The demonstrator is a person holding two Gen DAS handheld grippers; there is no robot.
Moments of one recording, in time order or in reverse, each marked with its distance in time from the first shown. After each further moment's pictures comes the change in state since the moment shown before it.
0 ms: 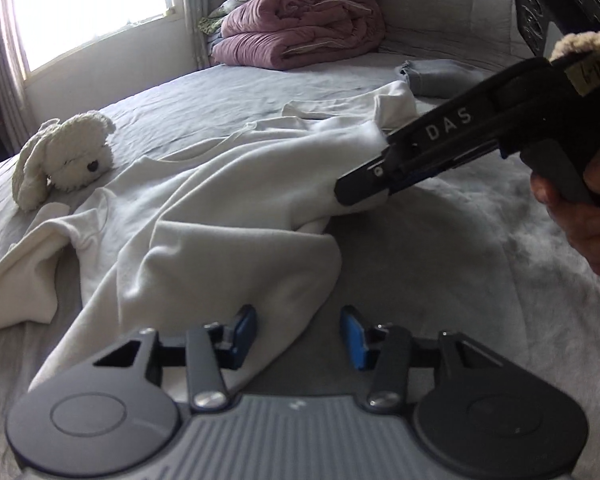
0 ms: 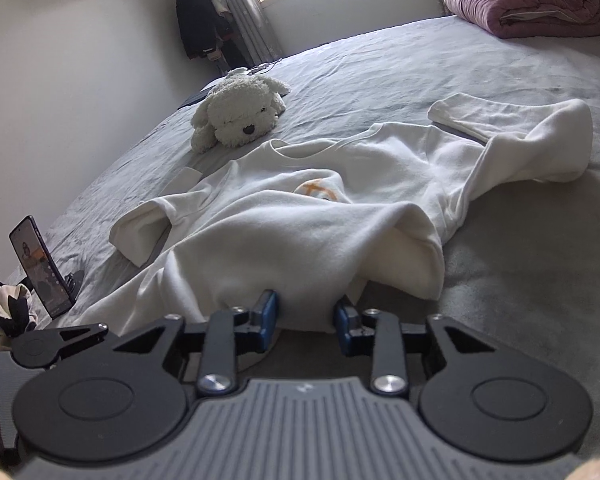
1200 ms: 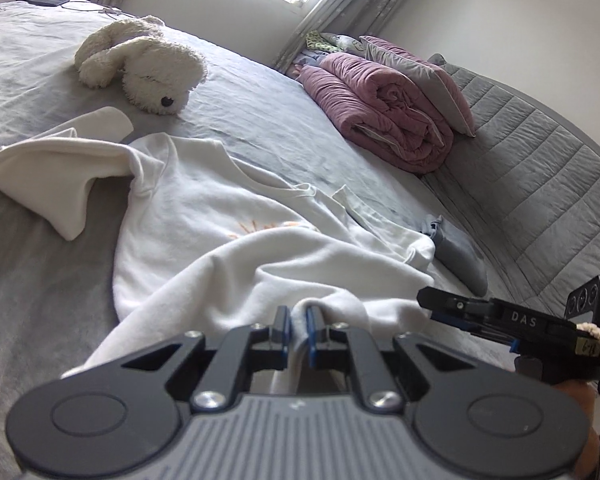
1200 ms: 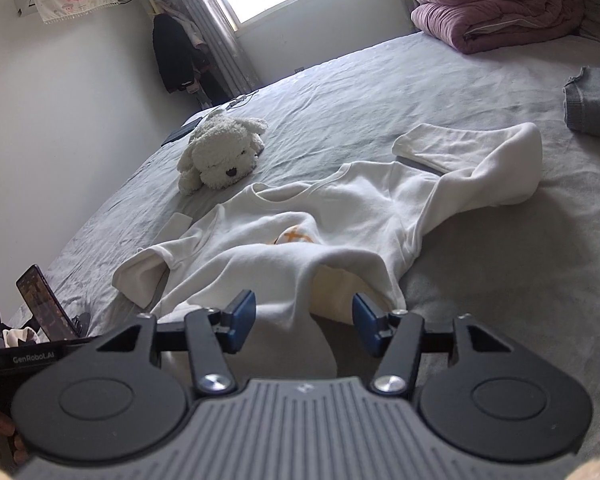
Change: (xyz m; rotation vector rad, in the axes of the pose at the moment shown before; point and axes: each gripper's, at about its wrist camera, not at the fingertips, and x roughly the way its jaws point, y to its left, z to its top) left arm -0.035 0.092 0.004 -0.666 -0.108 -0.219; right arm -0.041 -0.006 0.014 0.082 -0.059 -0.029
